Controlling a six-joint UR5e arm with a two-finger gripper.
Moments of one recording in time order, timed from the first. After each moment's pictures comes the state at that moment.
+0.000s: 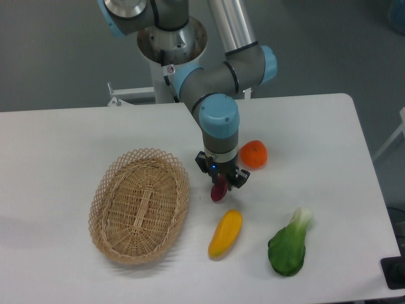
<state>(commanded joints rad) 2.45 -1.91 -1.89 -0.78 1.63 0.98</state>
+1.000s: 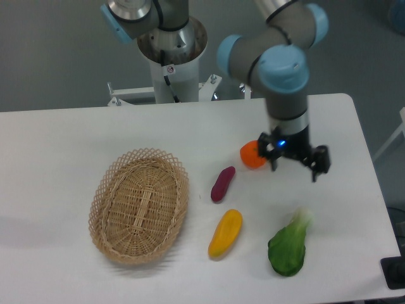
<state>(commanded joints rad) 2.74 -1.80 -1.68 -0.92 1.60 1.41</state>
